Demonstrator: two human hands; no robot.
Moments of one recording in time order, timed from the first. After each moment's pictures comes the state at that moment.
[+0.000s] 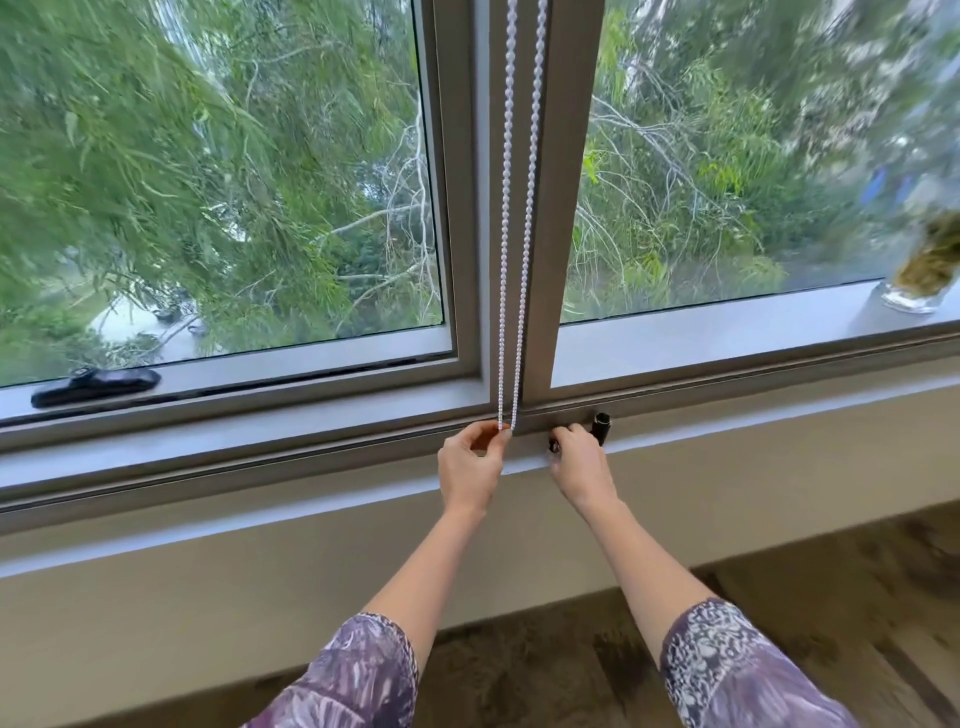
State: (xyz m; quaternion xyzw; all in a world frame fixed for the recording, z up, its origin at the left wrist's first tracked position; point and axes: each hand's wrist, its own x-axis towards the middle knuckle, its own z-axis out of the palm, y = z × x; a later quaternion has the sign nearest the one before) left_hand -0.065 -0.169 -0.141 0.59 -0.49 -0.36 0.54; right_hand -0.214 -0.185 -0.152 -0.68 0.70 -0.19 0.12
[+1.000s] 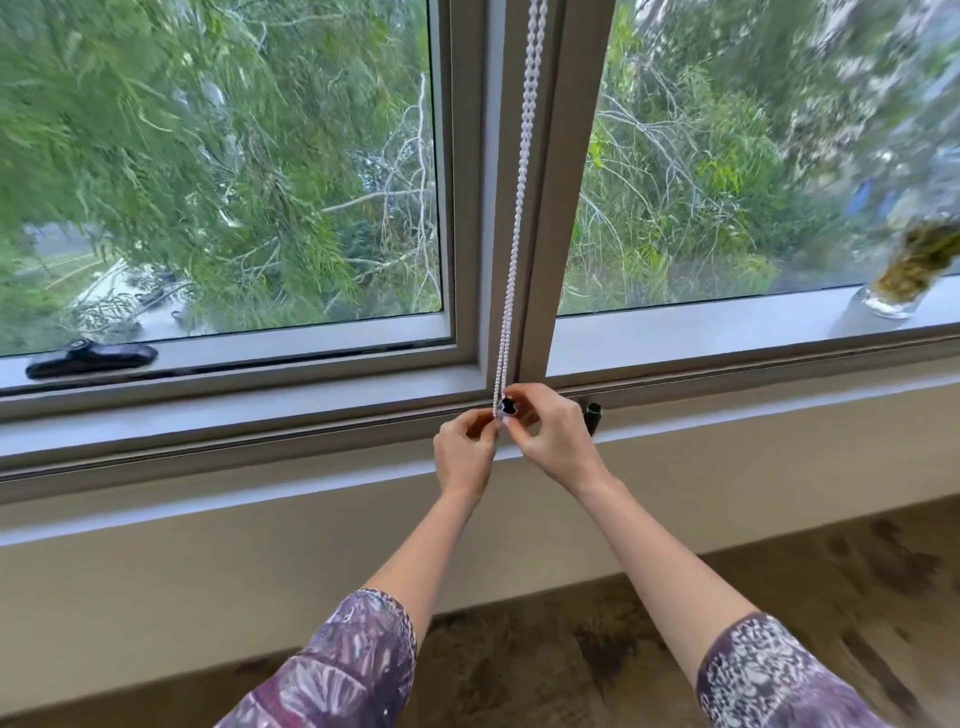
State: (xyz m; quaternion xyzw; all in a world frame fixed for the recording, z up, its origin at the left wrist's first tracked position) left_hand -0.062 -0.163 -0.138 0.59 -0.50 -0.35 0.52; right_hand -0.190 -0.158 -0.095 -0.76 0.50 -0.40 0.12
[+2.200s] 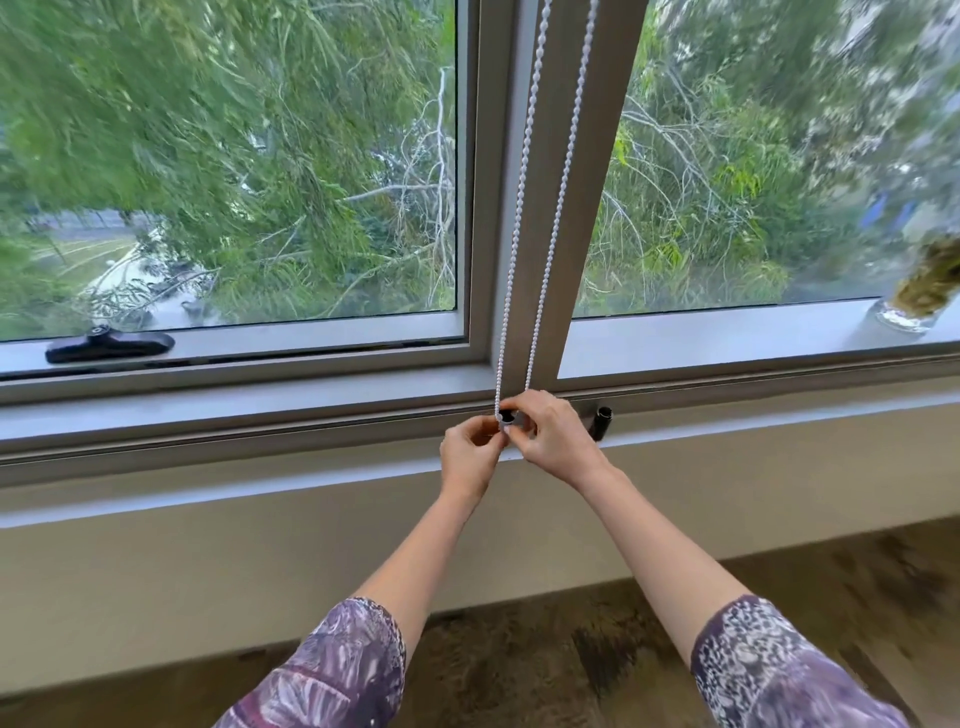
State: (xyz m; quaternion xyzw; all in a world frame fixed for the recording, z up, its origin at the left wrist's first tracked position) left_hand -0.053 -0.161 -0.146 0.55 -0.48 -0.44 0.53; right_hand -0.183 -0.170 -0.097 -0.81 0.50 -0.29 0.10
